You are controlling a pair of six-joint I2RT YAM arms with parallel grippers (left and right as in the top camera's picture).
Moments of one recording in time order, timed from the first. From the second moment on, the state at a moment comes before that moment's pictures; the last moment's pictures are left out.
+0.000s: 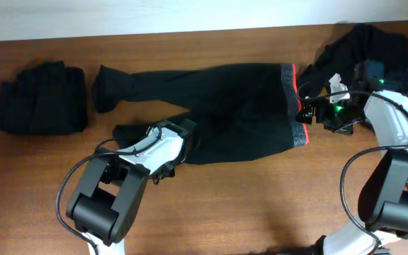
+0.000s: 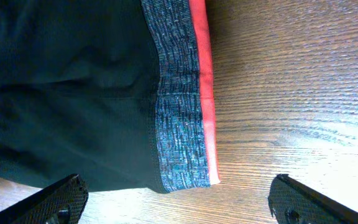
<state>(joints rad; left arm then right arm) -0.53 1.97 1.15 -1.05 -0.53 -0.68 -0.29 1.83 1.36 -0.97 -0.39 -0.07</state>
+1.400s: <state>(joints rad) 0.07 1.73 1.52 -1.24 -0.61 -0.68 -0.29 1.83 1.36 -0.97 -0.39 -0.07</state>
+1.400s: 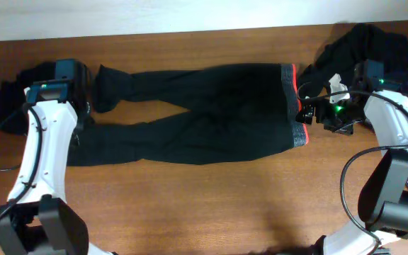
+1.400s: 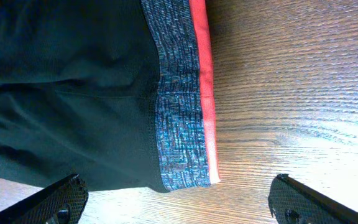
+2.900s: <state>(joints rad) -0.05 1.72 1.24 -1.01 -0.23 -0.54 -0.29 1.83 1.05 -0.59 -0.49 -0.23</state>
